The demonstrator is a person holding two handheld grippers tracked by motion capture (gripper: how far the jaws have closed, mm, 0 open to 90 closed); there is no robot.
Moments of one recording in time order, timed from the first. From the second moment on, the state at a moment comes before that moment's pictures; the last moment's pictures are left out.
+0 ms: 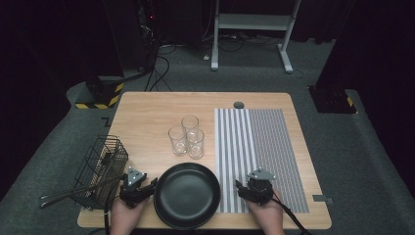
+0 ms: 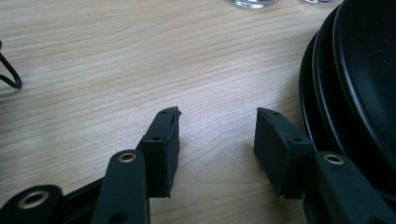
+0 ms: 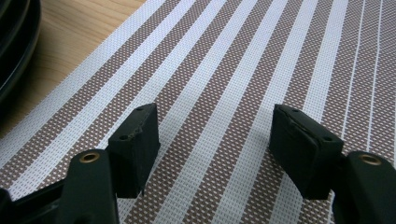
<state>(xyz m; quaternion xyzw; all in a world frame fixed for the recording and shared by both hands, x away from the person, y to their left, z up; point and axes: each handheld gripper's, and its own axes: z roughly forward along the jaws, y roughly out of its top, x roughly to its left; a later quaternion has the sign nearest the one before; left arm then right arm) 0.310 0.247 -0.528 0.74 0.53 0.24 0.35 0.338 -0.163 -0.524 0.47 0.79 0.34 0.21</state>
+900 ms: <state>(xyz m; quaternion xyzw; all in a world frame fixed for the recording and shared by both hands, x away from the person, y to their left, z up) 0.310 0.247 -0.528 0.74 0.53 0.24 0.35 0.338 -0.163 -0.524 0.47 0.79 0.34 0.21</state>
